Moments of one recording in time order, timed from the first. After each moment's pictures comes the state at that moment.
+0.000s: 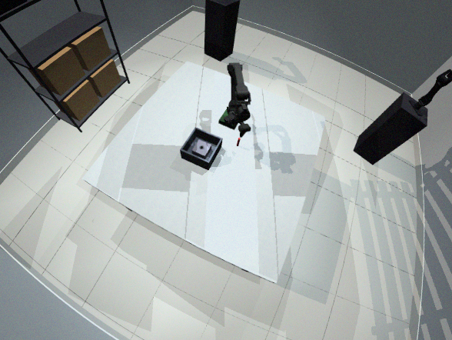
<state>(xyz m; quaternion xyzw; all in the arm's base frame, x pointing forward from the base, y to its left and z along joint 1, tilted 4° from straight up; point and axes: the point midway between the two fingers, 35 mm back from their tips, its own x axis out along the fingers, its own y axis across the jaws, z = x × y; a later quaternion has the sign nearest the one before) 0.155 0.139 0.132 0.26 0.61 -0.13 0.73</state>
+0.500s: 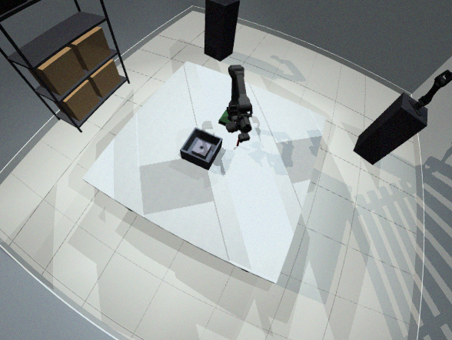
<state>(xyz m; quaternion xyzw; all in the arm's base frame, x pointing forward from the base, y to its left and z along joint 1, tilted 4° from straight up) 0.146 0.147 0.080 0.24 0.65 -0.22 0.68</state>
